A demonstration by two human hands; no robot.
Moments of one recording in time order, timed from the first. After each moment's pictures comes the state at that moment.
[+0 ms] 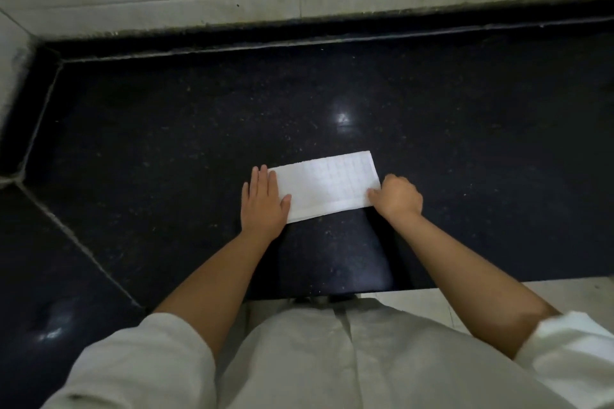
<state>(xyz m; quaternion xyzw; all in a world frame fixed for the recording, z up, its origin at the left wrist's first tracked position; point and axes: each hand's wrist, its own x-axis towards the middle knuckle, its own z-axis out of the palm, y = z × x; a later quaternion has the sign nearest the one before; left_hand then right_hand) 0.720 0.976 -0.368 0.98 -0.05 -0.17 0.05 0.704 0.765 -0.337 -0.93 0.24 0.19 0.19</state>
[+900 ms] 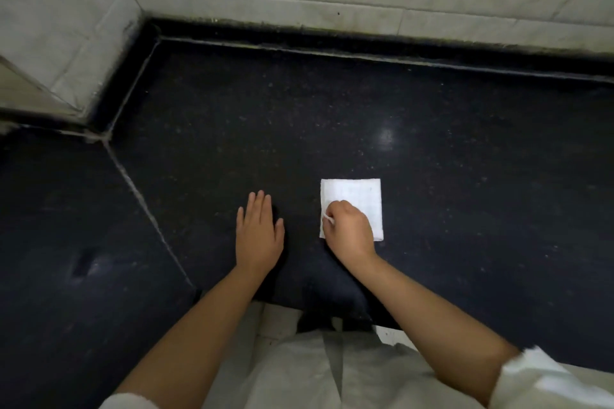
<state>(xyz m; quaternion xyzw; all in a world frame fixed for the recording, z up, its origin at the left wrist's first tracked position) 0.684 1.072 -0.360 0.98 0.10 -0.10 0.15 0.706 0.924 -0.348 -0.94 -0.03 0.09 0.31</state>
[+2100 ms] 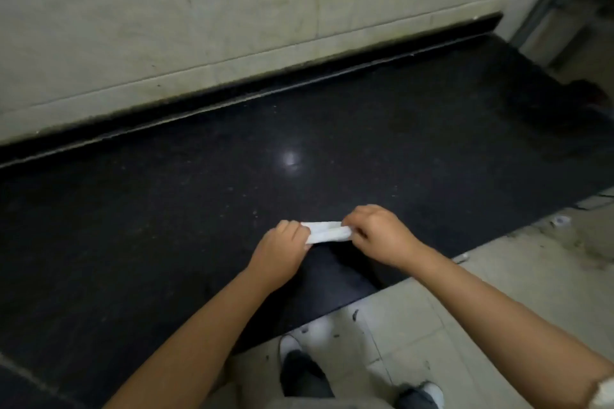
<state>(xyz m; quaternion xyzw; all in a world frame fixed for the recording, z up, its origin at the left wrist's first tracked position) 0.696 0.912 -0.325 0.88 -0.46 -0.02 0.06 0.623 0.729 -0.282 -0.97 0.01 0.06 0.24</state>
